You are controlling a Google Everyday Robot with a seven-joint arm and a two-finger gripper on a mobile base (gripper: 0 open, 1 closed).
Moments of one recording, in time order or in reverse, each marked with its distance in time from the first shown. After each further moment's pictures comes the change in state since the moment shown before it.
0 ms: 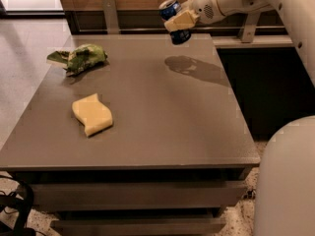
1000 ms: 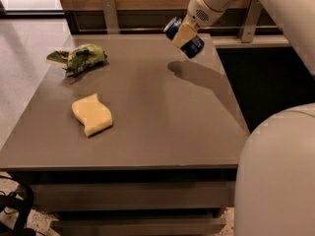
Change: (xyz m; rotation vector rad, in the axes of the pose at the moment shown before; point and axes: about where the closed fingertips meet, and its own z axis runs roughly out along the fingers) arm 0.042 0.023 -0.009 0.031 0.449 -0.082
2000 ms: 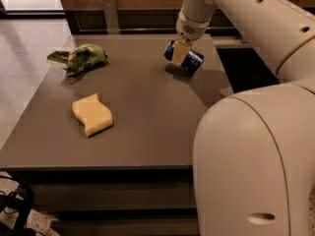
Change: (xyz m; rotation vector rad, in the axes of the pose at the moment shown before) arm 0.029 0.021 0.048 -0.094 0.283 -0.053
